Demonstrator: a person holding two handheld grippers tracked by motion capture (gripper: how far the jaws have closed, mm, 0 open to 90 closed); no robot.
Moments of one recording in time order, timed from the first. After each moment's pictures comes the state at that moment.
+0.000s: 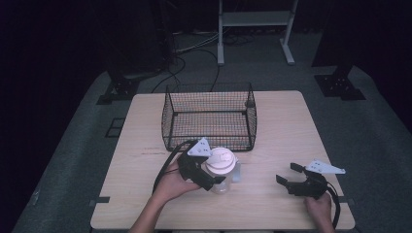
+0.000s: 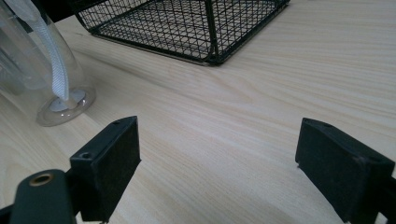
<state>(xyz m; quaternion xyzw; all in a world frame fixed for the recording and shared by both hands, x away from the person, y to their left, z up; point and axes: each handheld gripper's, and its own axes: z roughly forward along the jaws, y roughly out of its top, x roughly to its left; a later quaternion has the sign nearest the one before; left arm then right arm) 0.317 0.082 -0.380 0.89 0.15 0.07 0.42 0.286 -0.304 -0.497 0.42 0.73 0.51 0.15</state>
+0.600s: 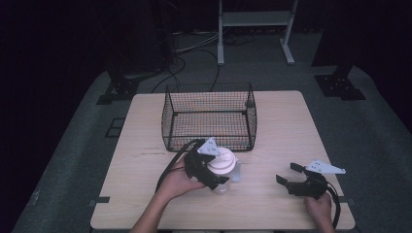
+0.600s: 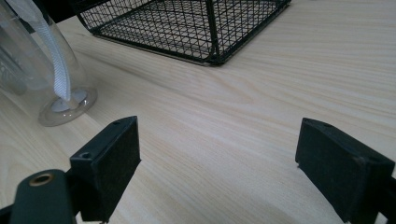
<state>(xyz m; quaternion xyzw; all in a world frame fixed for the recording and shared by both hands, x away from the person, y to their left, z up) 0.323 0.066 -0.382 0.91 0.15 0.06 0.38 0.286 -0.304 -0.497 0.42 0.73 0.51 0.15</state>
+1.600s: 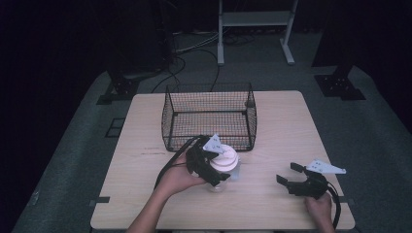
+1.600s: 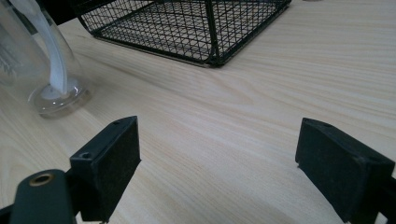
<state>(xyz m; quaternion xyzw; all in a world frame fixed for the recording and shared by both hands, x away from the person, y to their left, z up) 0.324 0.057 -0.360 0.92 0.13 0.08 0.35 0.287 -0.306 -0.497 0.42 0.73 0.51 0.15</state>
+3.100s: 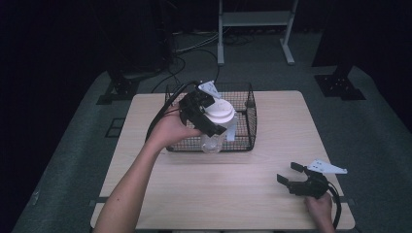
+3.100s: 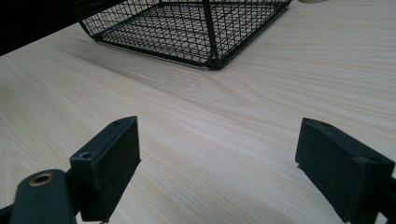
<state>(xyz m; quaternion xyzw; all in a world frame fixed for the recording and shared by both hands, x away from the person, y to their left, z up) 0.392 0.062 -0.246 0.93 0.15 0.10 0.33 0.287 -0.307 -0.496 0.42 0.73 0.52 0.15</state>
